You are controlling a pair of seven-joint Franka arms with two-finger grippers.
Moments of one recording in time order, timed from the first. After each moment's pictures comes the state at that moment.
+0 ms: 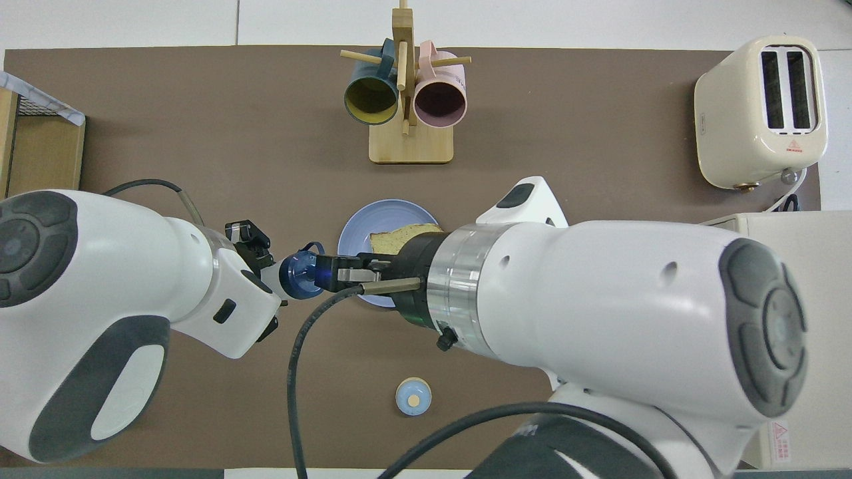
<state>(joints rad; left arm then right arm) -0.77 -0.20 0.26 -1.99 -0.07 1.81 1.02 0.61 -0.02 0.03 -1.70 0.51 2.17 0.53</state>
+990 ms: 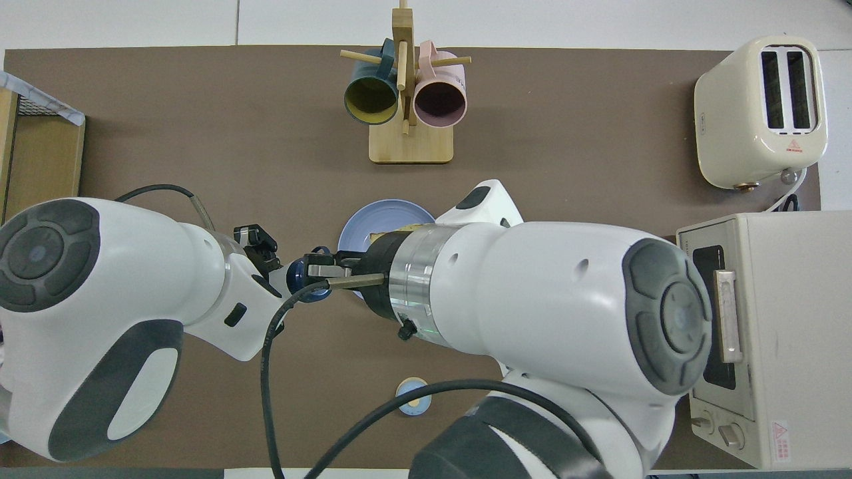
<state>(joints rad) -0.77 -0.20 0.26 -2.01 -0.07 1.84 1.02 0.64 0.02 0.03 -1.70 0.51 2.22 0.53</state>
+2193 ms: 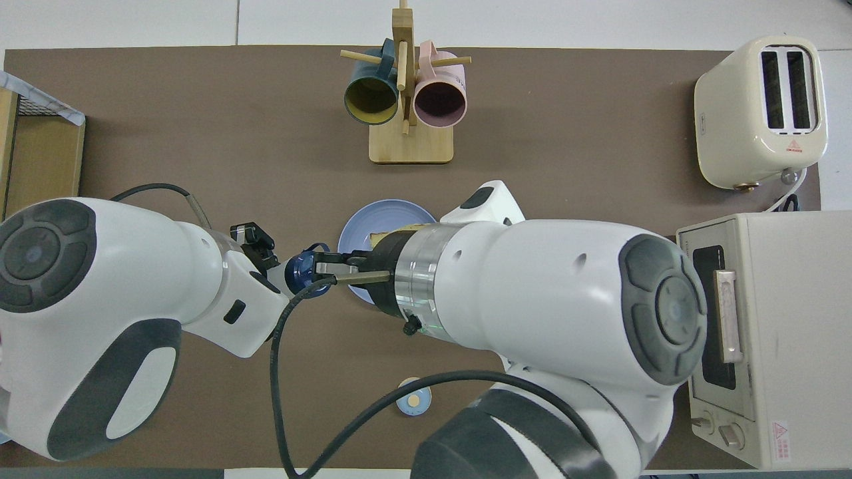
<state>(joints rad) -0.77 -0.20 0.26 -2.01 -0.06 1.85 0.99 0.64 0.02 0.03 -1.72 0.50 2.22 0.53</state>
